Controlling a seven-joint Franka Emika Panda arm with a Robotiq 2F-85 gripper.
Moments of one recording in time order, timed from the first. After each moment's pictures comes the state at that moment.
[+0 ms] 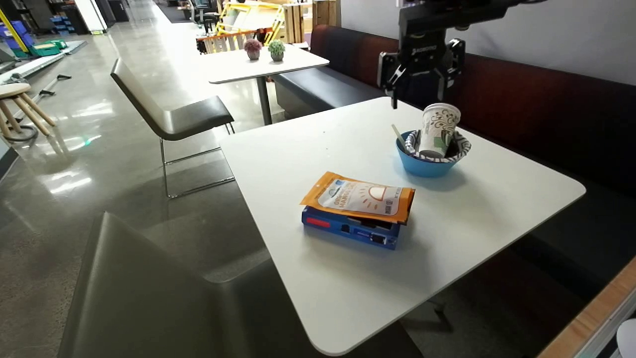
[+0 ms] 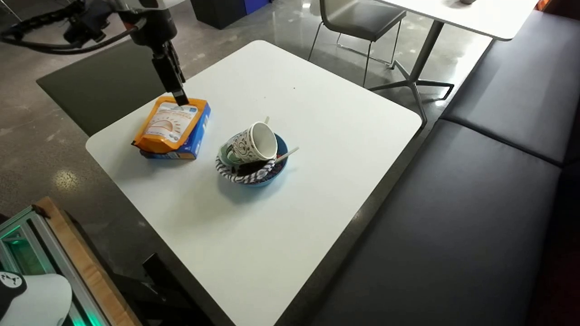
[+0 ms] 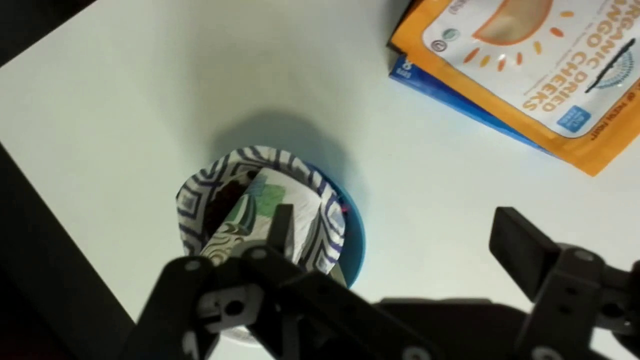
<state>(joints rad) -0.17 -0.10 0.31 -2.33 -0.12 2.17 0.68</state>
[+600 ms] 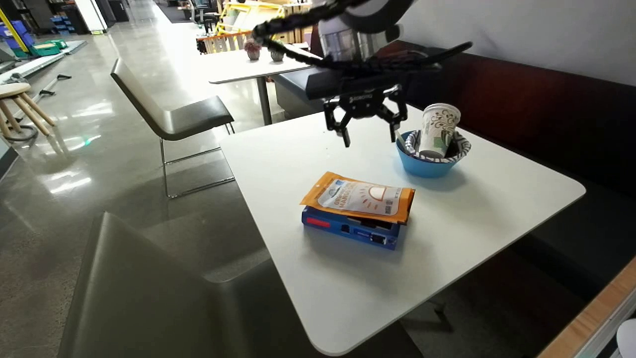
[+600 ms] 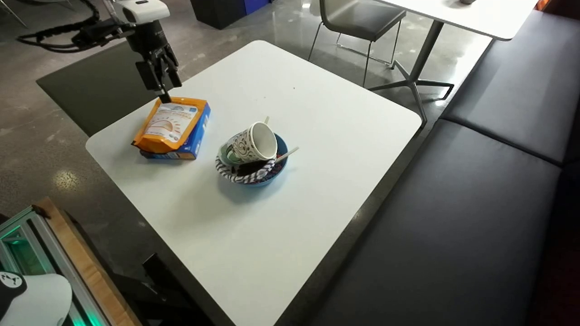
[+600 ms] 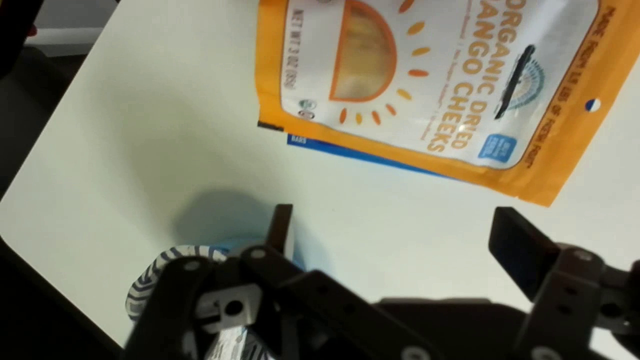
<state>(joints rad) 0.05 0.19 0.32 -2.16 -0.30 2.12 1.31</state>
